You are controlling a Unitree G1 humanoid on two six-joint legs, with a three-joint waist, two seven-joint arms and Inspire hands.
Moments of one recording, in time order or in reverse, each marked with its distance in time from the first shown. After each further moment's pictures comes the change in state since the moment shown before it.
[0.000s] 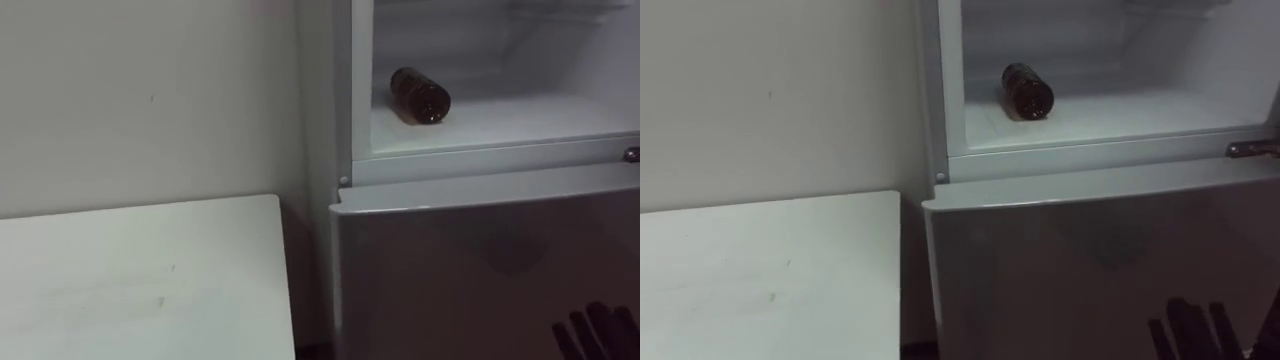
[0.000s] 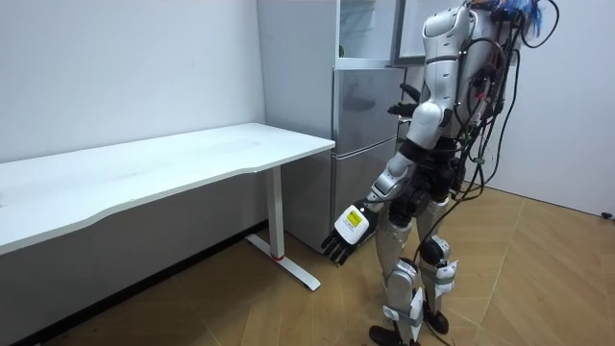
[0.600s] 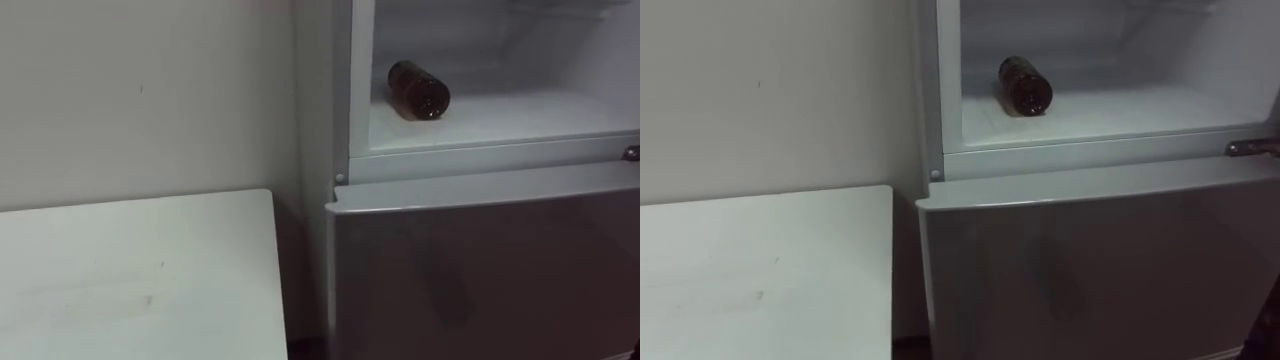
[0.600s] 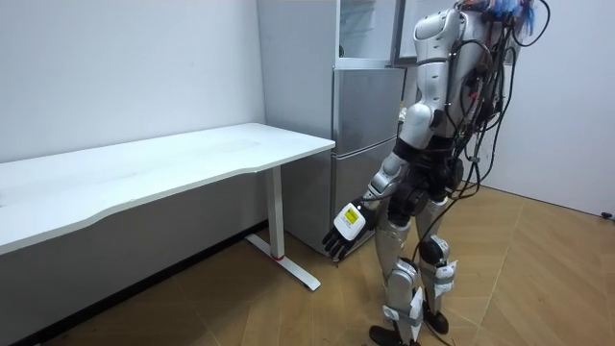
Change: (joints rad) left arm -0.015 -0.002 -0.043 0.006 -0.002 -0.002 -0.003; right arm 0.039 0.036 0.091 0.607 -0.039 -0.015 -0.051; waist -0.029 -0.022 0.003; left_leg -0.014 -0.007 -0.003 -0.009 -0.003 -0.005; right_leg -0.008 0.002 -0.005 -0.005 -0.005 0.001
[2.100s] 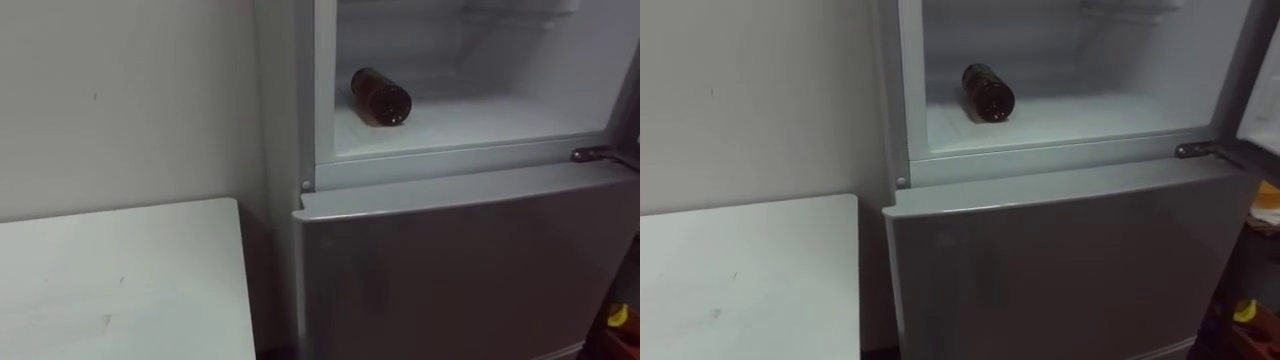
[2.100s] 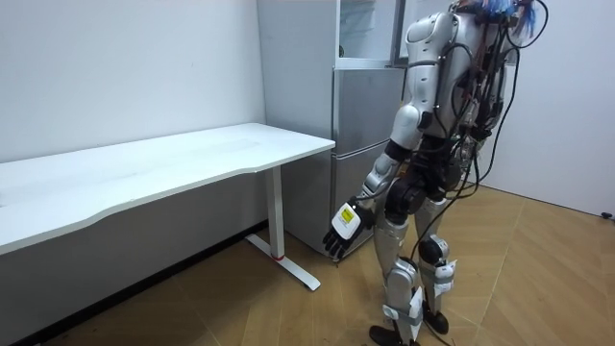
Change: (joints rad) left arm -0.002 0.026 0.040 0.032 0.001 0.038 -0.040; right arm -0.062 0.004 -0.197 0.318 -0.013 0.200 0.094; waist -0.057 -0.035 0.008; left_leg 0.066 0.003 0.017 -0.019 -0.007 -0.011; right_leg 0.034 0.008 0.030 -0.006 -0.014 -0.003
